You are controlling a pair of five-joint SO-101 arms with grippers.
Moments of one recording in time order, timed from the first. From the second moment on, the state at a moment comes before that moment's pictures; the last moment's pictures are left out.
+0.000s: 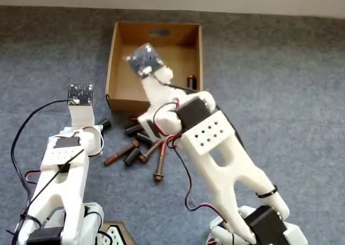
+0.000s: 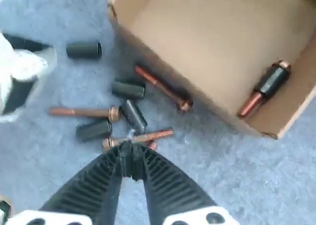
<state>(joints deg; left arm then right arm) -13.7 -31.3 66.7 33.6 -4.3 -38.7 -18.0 13.4 74.0 5.1</state>
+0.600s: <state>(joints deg) -20.1 -31.3 66.7 33.6 1.2 -41.1 -9.9 29.2 55.6 15.0</state>
